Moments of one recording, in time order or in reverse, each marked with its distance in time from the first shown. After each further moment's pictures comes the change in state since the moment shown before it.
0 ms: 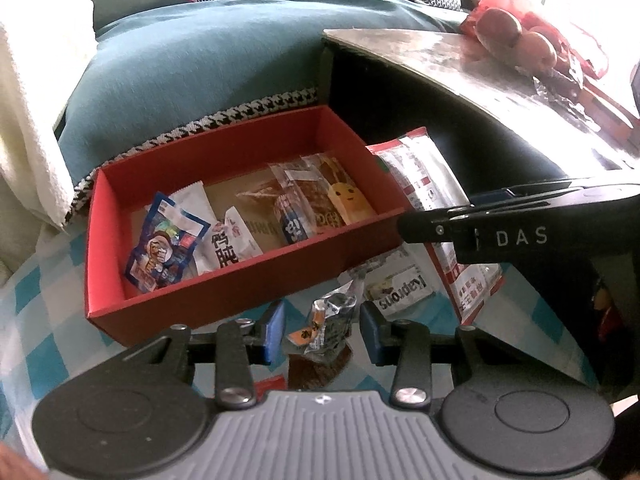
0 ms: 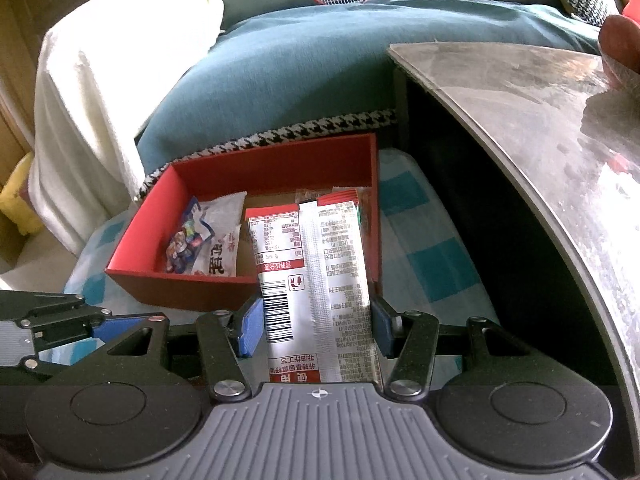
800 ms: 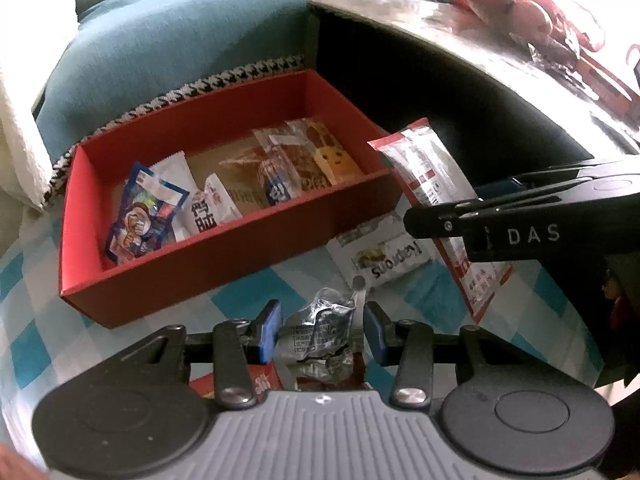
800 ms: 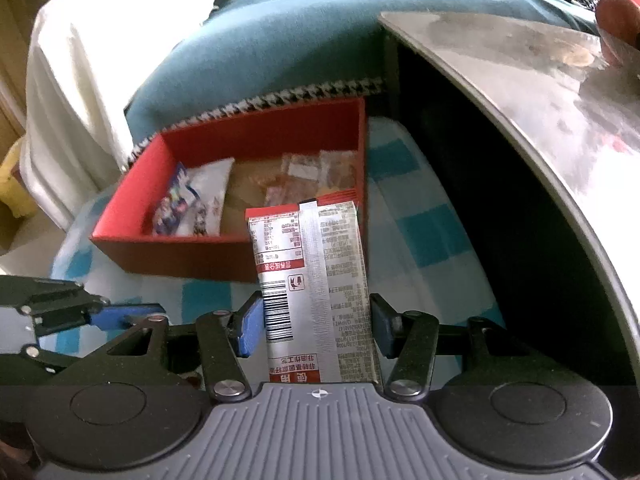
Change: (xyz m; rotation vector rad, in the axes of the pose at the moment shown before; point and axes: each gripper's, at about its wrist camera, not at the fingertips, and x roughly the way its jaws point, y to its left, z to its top) left arm 0.016 -0.006 -0.014 0.019 0.071 -0.016; right arm 0.007 -0.010 -0.016 -0.006 0.057 -0.015
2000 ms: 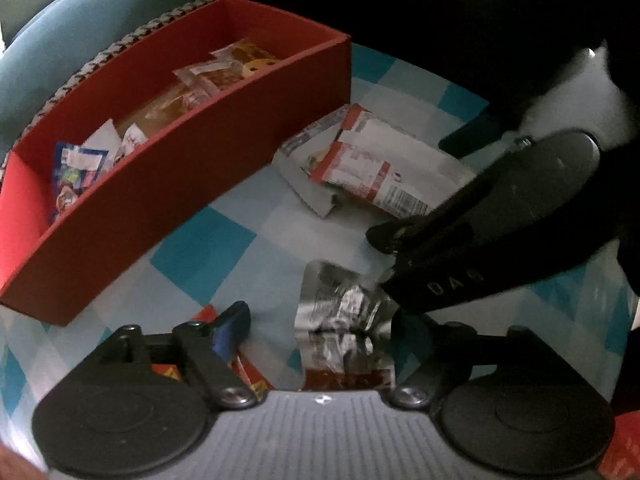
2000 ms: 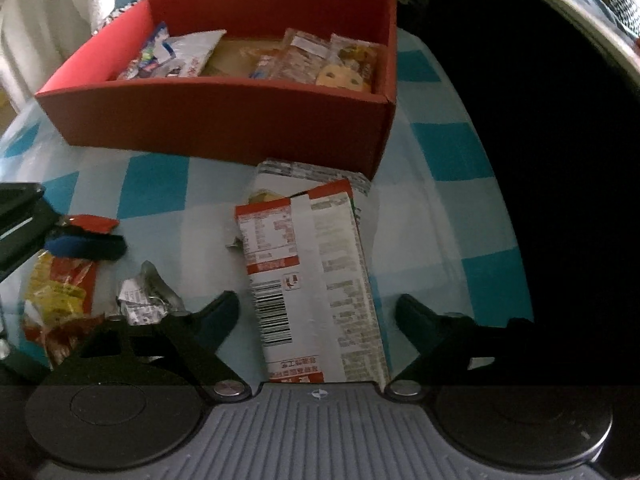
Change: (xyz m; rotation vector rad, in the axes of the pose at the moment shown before) left arm 0.053 -0.037 -0.035 0.220 0.155 0.031; right arm 0.057 0.019 -0.041 -0.189 0.212 -0.144
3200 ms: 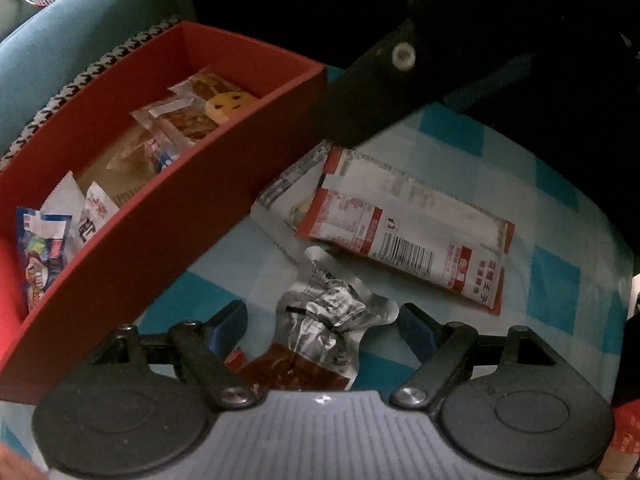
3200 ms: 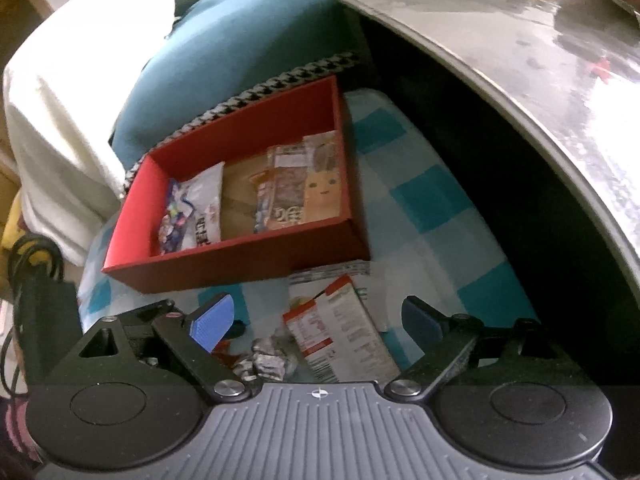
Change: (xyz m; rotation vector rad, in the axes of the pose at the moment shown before) left arm 0.018 -0.004 0.031 0.118 -0.027 -0.083; right arm -0.061 -0.057 0.027 0.378 -0.128 0.229
